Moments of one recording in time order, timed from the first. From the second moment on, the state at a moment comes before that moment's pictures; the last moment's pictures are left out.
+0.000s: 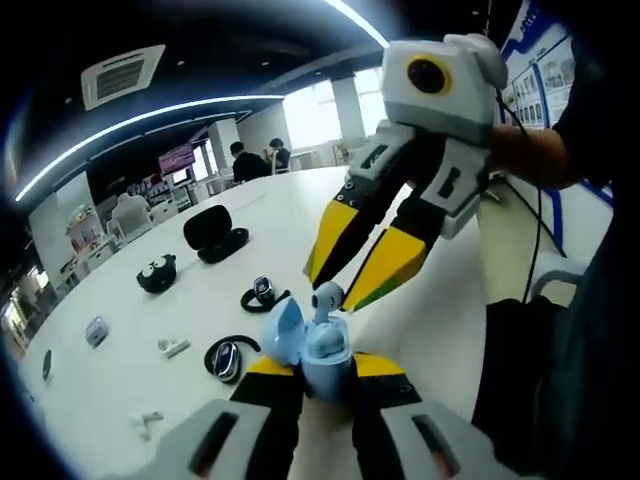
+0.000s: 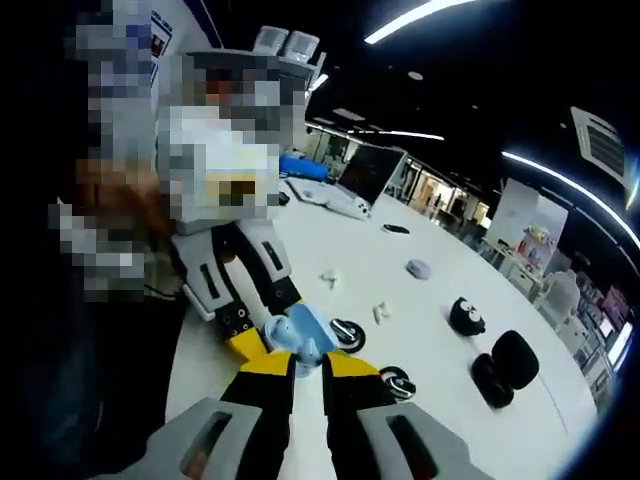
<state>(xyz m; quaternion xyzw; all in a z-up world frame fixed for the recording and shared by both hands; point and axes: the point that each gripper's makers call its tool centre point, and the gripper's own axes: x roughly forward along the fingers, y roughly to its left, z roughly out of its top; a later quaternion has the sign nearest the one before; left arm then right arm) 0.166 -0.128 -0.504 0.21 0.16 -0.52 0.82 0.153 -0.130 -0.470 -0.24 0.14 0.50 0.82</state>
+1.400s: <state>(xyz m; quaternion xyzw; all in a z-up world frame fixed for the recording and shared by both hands) 0.163 -0.127 -0.508 0.17 0.16 -0.52 0.82 0.159 -0.127 -0.462 -0.13 0.14 0.50 0.84</state>
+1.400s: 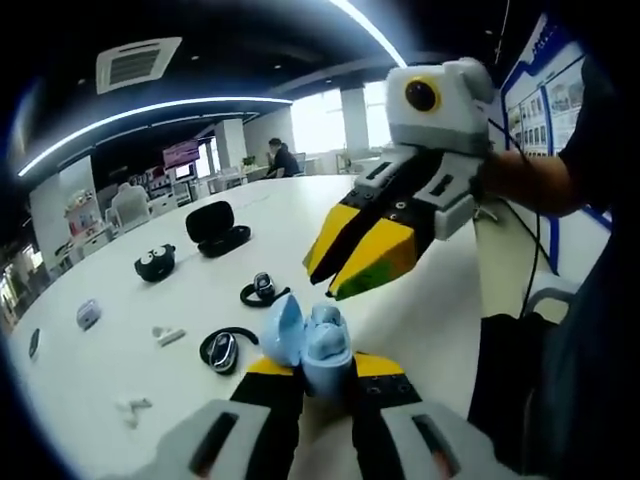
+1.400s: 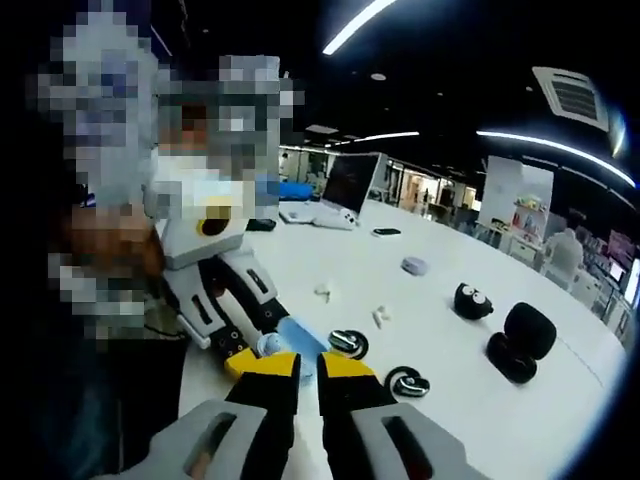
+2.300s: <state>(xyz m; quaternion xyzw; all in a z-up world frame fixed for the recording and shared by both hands) 0.160 -0.127 -0.506 0.19 0.15 -0.54 0.80 0.161 -0.108 -0.492 -0.43 0.17 0.61 0.64</state>
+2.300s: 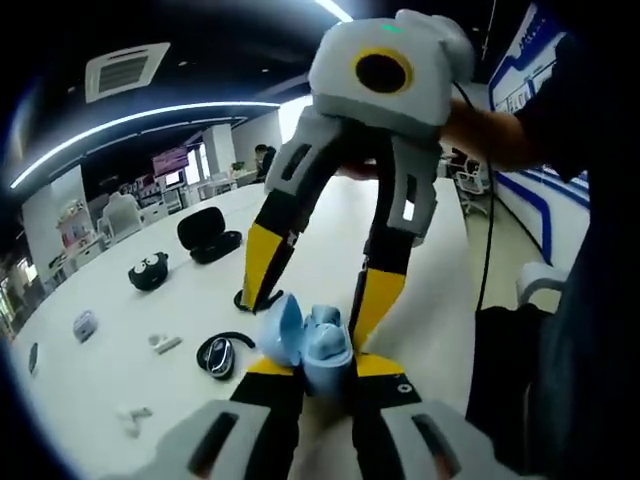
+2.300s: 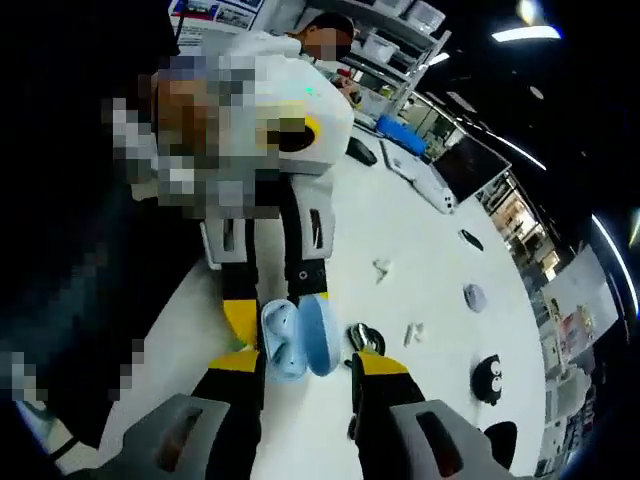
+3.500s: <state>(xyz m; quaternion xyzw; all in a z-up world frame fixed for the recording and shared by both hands) 0.162 -0.123 -0.504 0.14 0.16 -0.55 0.81 0.147 -0.119 -0.483 -0.46 0.08 0.54 0.70</state>
